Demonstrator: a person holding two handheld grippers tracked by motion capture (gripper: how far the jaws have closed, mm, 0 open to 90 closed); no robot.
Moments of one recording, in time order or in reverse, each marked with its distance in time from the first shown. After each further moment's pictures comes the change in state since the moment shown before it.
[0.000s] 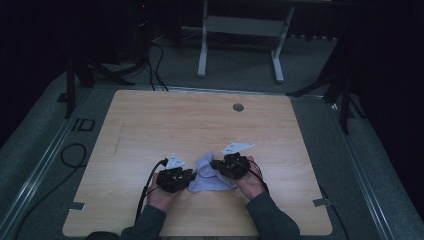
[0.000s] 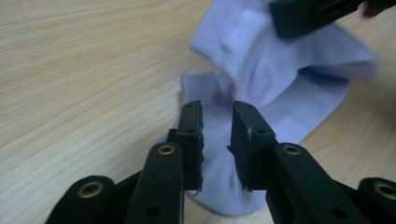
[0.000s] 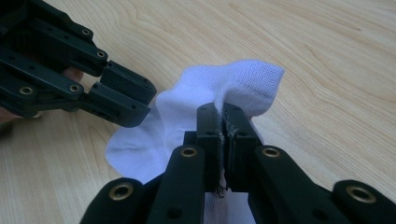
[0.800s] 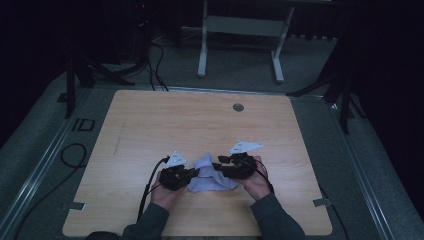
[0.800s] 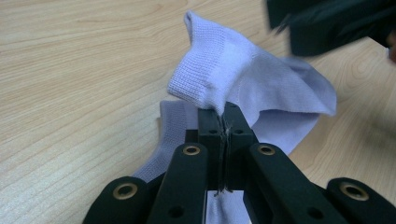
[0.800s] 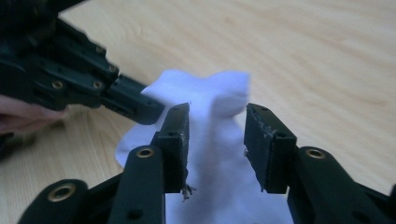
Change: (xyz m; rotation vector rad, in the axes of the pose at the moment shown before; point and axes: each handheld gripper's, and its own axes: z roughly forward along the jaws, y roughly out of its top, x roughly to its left) left arm -0.003 0.006 0.004 -0.055 -0.047 0.001; right arm -0.006 -0.001 -0.025 -0.061 0.002 0.032
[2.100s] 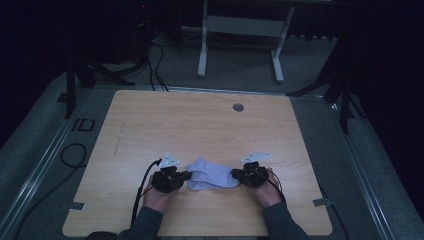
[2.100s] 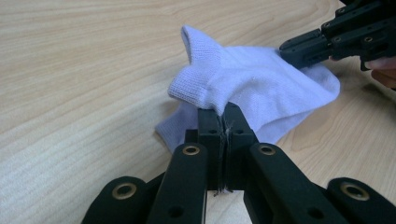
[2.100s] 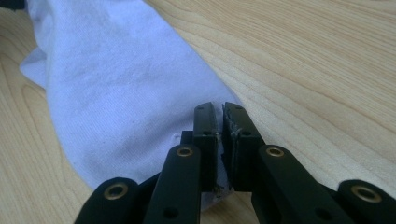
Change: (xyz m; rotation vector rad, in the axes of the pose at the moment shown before) left arm 0.008 -0.010 -0.016 0.053 0.022 -0.058; right arm -0.032 -0.061 0.005 0.153 -0.114 0.072
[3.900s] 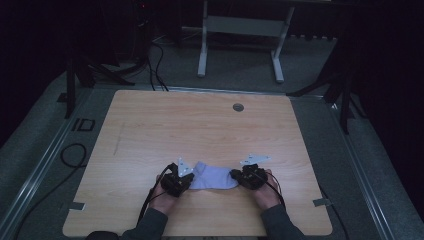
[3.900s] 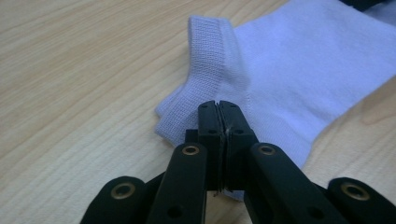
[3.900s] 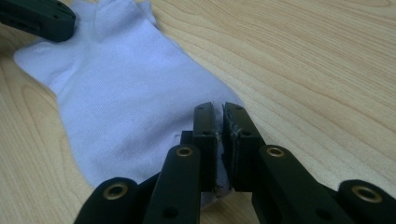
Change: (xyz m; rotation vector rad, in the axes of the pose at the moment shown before) left arm -0.019 -0.005 0.028 0.104 0.222 0.224; right arm 0.007 -0.003 0.001 -0.026 -0.023 -0.018
